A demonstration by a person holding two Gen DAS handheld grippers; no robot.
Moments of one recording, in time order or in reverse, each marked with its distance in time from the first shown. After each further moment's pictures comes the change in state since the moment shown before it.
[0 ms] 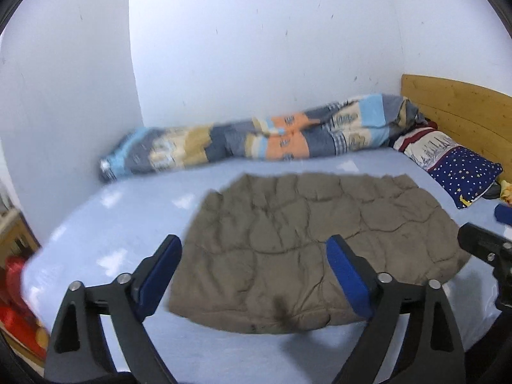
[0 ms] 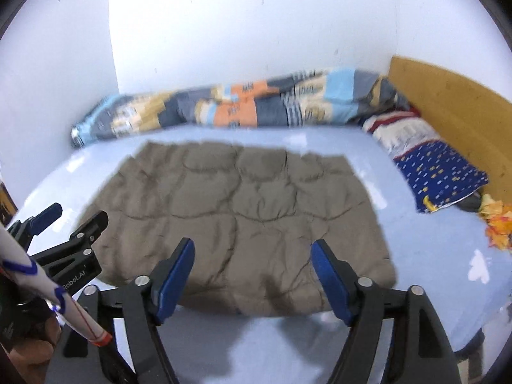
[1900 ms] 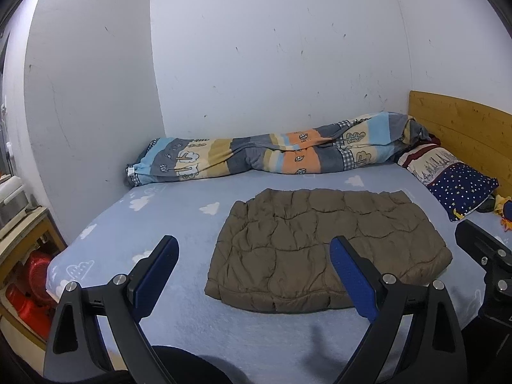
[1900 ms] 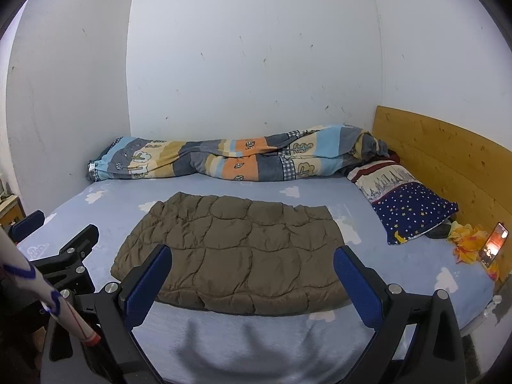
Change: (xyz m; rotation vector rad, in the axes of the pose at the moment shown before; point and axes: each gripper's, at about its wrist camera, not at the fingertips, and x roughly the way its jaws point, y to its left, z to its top) left arm -0.086 0.021 0.013 -0.043 -0.014 0.056; right arm -0.111 0.024 0.001 -0.019 -0.172 -0.033
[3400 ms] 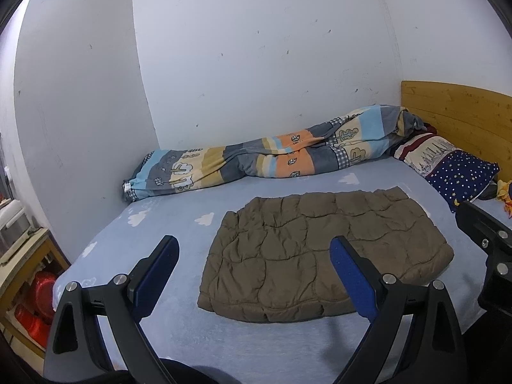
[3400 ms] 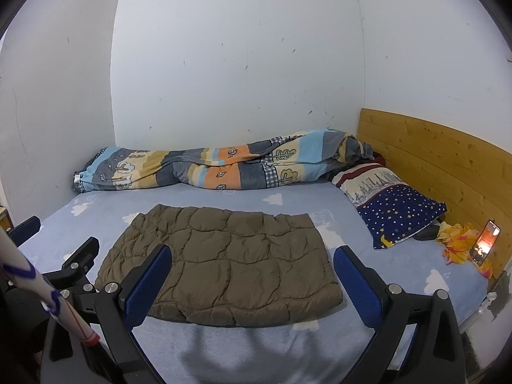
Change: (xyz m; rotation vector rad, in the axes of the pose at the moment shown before) left arm 0.006 -0.039 0.011 0.089 -0.024 0.012; right arm 0.005 -0.022 0.011 0.029 -0.029 -0.061
